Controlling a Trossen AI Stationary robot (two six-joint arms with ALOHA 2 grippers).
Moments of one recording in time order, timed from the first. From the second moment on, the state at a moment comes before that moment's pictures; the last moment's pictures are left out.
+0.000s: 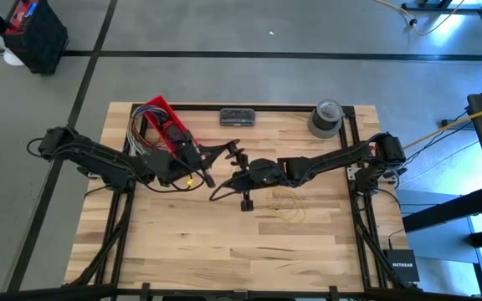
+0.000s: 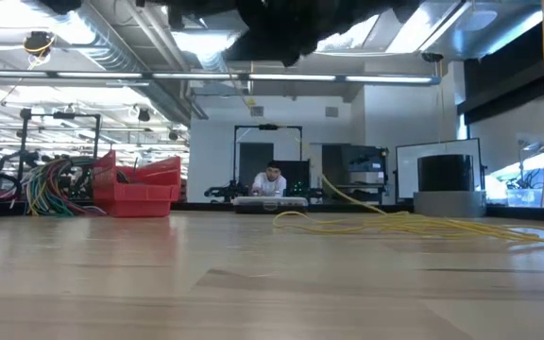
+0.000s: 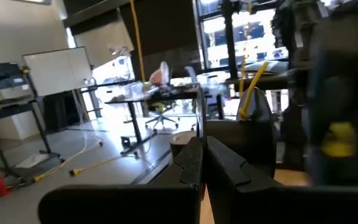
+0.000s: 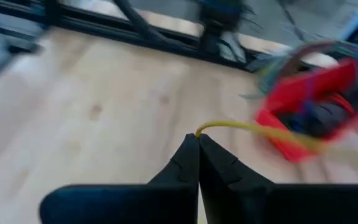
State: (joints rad) left arm -0.16 1.24 0.67 0.75 -0.67 0.24; right arm 0.13 1.74 1.17 0.14 0.03 -0.17
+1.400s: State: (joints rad) left arm -0.28 1.17 0.66 0.53 -0.71 0.61; right arm 0.25 1.54 1.33 -0.64 0.81 -0.01
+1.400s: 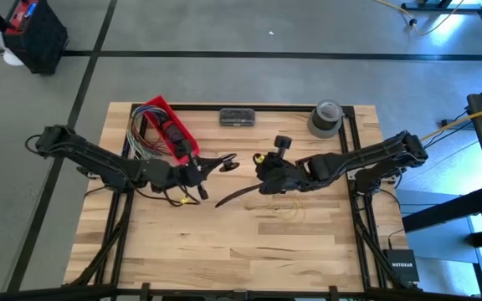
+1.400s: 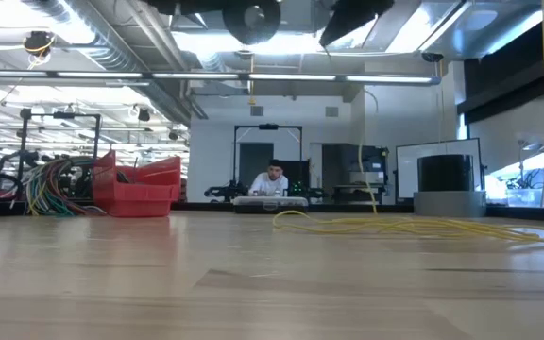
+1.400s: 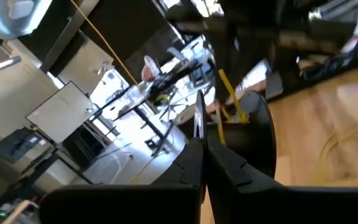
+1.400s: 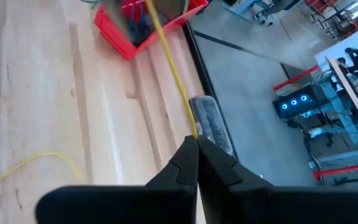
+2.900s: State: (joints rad) left arm -0.23 1.13 0.66 0.59 -0.54 0.36; right arm 0.16 1.78 0.97 0.69 0.37 -0.11
